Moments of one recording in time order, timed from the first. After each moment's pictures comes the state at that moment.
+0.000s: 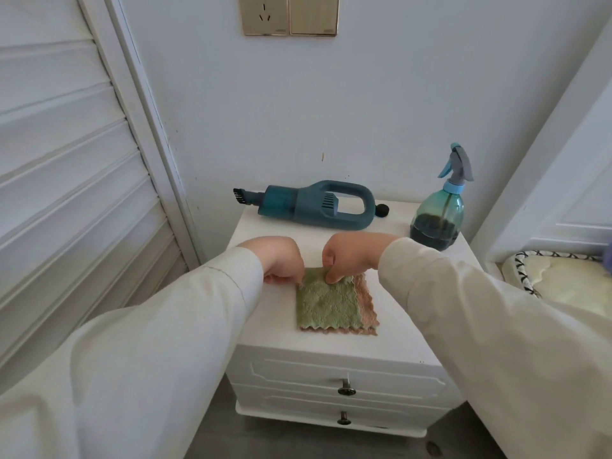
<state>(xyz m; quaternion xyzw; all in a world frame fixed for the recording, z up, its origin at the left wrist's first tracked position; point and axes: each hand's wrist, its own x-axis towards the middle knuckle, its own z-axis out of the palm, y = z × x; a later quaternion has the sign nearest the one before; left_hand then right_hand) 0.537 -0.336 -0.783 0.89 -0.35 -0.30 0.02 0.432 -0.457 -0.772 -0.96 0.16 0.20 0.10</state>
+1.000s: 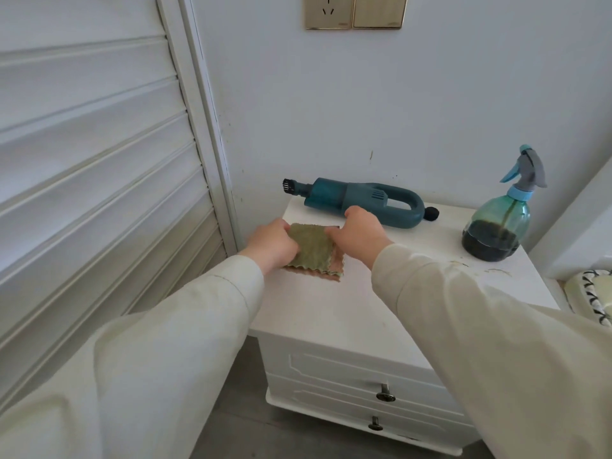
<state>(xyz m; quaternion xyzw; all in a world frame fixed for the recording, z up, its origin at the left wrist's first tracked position) 0.594 -0.279 -0.813 0.93 -0.21 -0.17 0.26 0.503 -0.425 -0.803 -0.90 0.33 -0.09 0.27</state>
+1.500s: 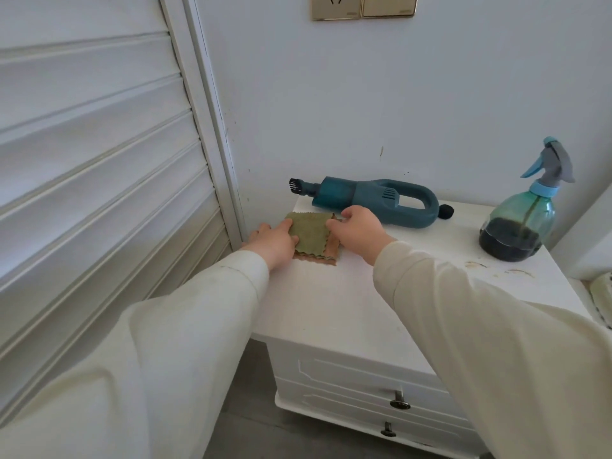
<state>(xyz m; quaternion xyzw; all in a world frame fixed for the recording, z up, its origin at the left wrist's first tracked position) 0.629 -0.279 -0.837 0.94 -0.25 -0.17 0.13 0.527 -0.428 -0.821 -0.84 0.32 -0.12 0.42</state>
